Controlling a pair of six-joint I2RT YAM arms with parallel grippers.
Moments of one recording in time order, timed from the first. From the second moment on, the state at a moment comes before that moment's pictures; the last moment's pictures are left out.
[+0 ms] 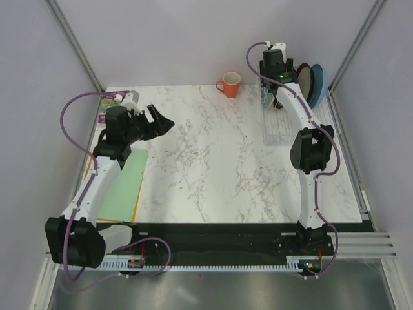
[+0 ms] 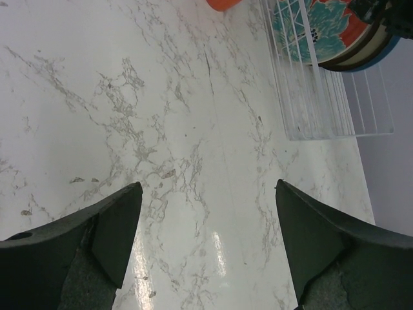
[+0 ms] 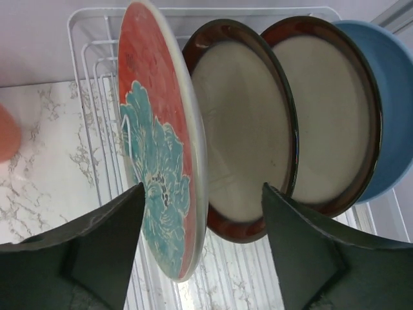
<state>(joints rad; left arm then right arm) -0.11 1.18 0.99 -0.20 0.36 -0.48 0.22 2.28 2.27 -0.55 0.55 0.03</state>
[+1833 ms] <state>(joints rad) -0.09 1.27 0.89 0.06 0.68 -0.65 0.53 1.71 2.09 -0.55 0.74 -0.16</state>
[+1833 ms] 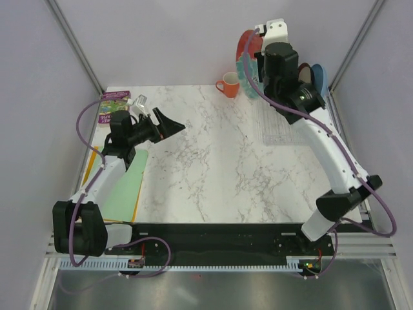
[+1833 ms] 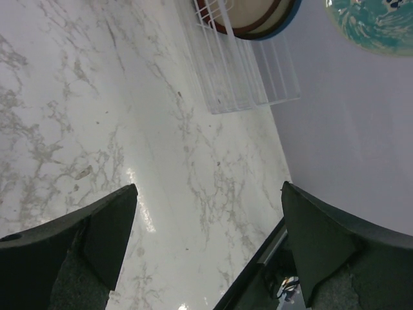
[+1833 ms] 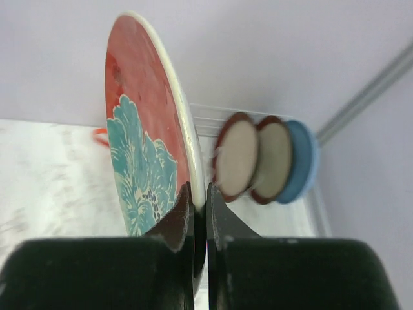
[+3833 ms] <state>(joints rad) -0.19 1.43 0.75 0.50 0.72 -0.89 0.55 1.31 1.32 -0.39 0.01 0.53</state>
